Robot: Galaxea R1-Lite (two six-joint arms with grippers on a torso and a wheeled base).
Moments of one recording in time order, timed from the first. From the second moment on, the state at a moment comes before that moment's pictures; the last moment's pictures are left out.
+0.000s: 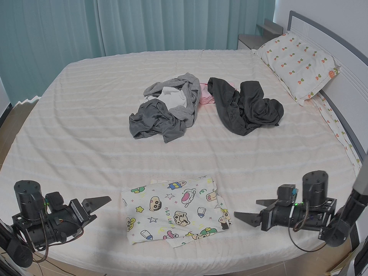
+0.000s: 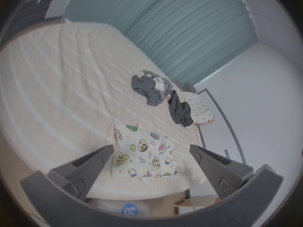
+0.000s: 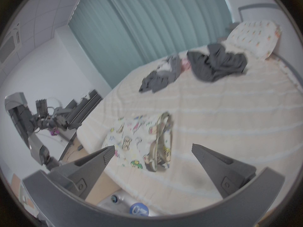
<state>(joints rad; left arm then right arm) -0.22 1.56 -0.02 -1.09 -0.26 -0.91 0.49 1.92 -0.23 -1.20 0.23 0.25</state>
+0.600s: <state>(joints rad) -0.22 0.78 -0.06 -0.53 0.06 -0.46 0.45 1.13 -0.05 -0.84 -0.34 0.22</state>
